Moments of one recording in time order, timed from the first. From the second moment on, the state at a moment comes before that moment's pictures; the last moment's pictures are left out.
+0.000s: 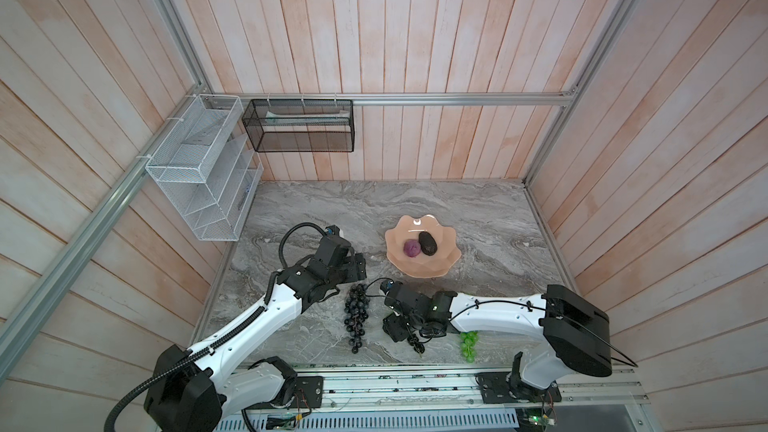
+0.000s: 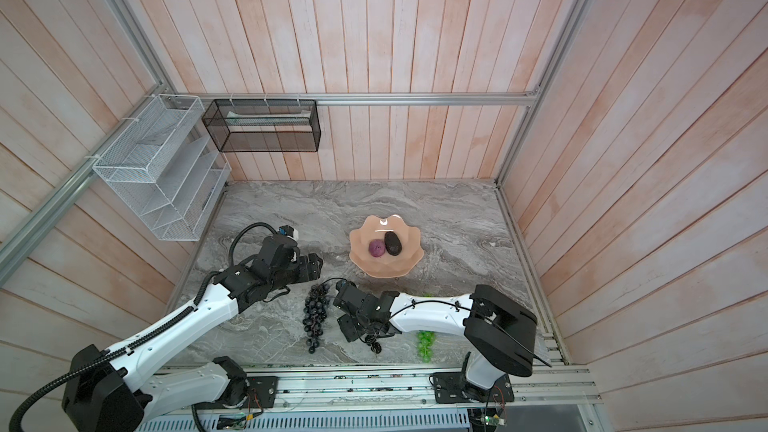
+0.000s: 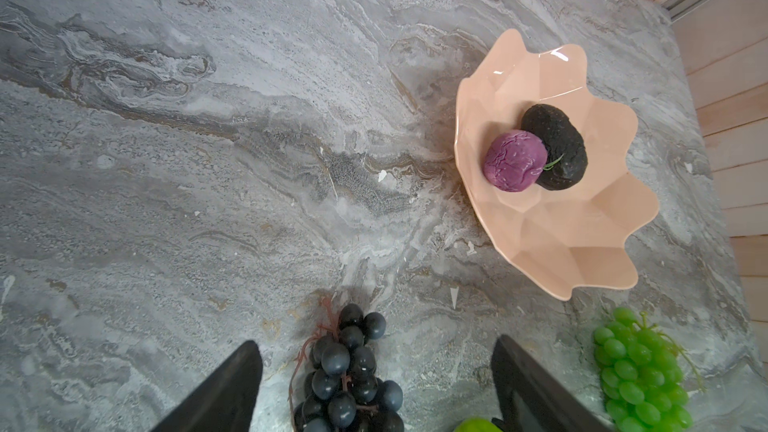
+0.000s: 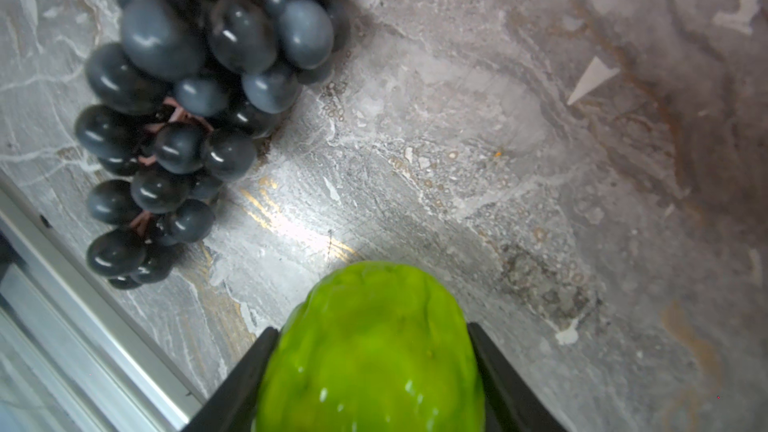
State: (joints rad) left arm -0.59 1.16 0.85 -0.50 -0.11 -0.61; right arm 1.18 1.58 0.87 -0.36 0.03 0.52
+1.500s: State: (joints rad) left arm -0.56 1.23 0.91 -0.63 -0.09 -0.62; right arm 0.63 1.68 0.98 -0.22 0.02 0.13
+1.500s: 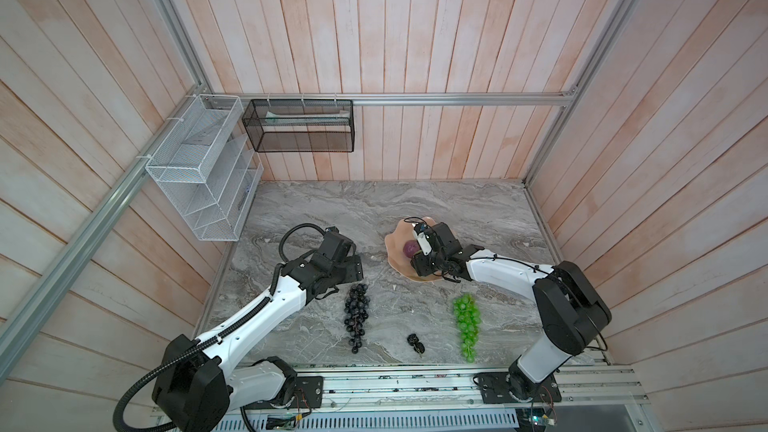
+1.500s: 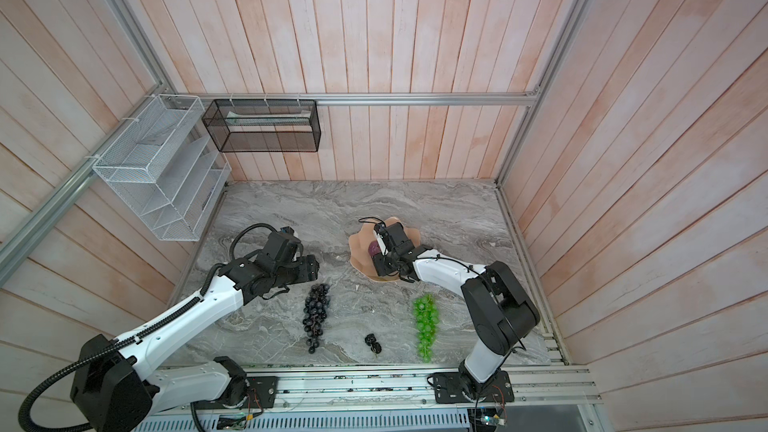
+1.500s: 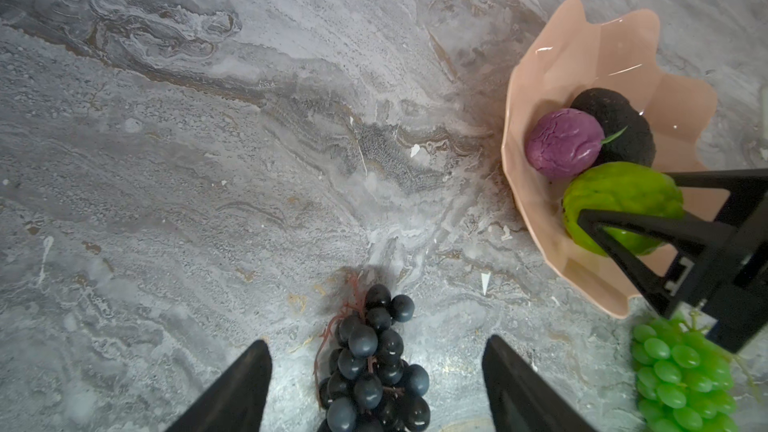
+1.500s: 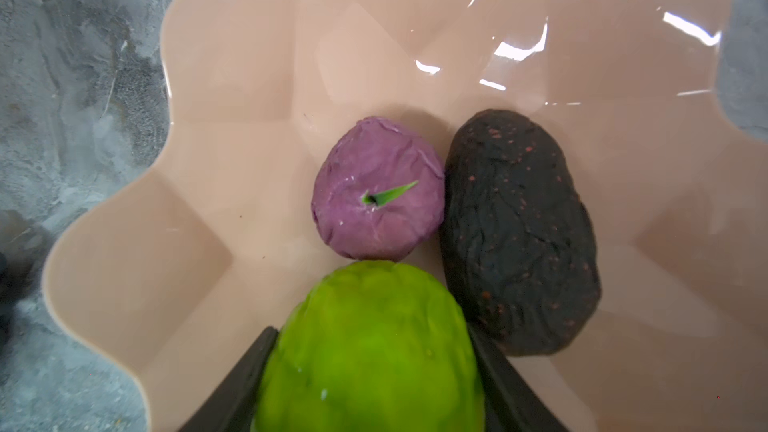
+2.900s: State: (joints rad) left arm -0.44 1.49 0.86 -0.54 0.23 -0.47; right arm 0.65 1.46 0.97 -0.21 0.02 0.12
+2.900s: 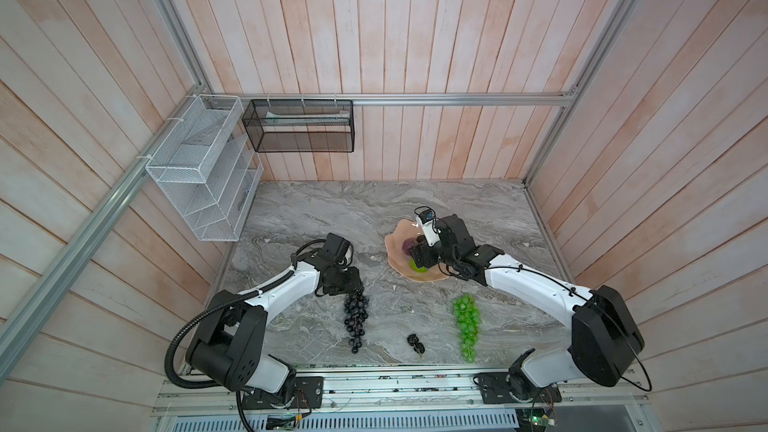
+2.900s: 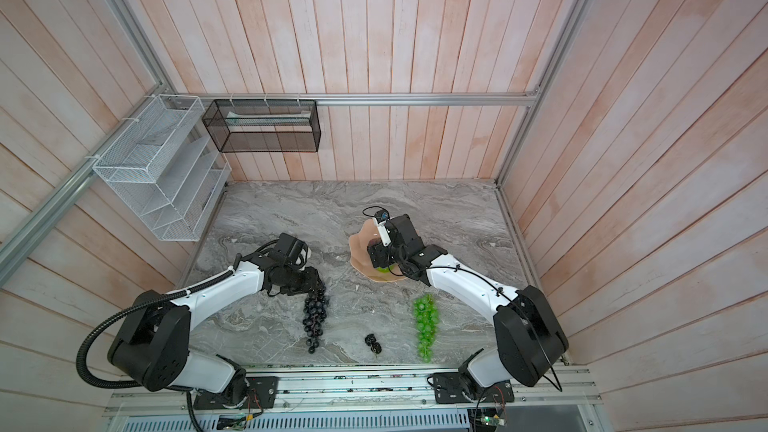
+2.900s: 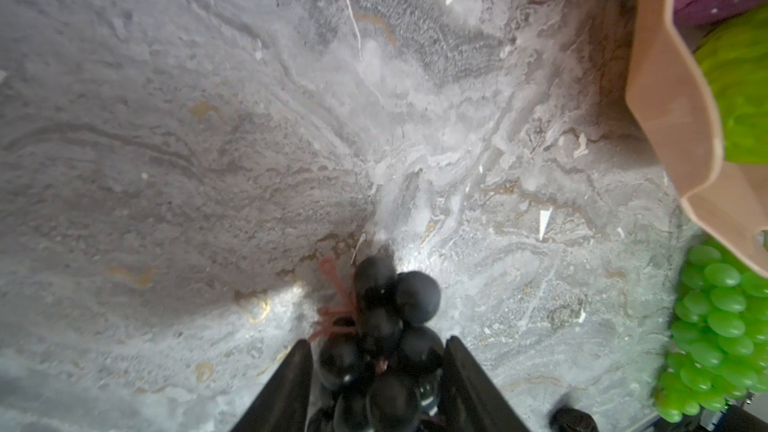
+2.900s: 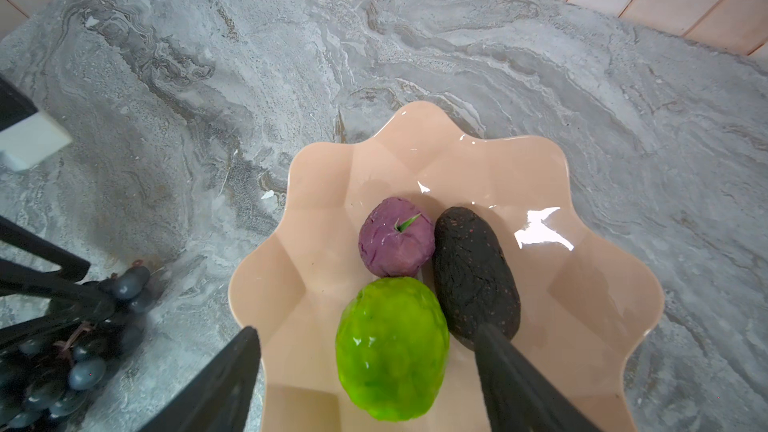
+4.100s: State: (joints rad) left arm -0.41 1.40 0.86 -0.43 0.33 -0.46; right arm 0.67 1.48 0.93 -0.15 -0.01 0.14
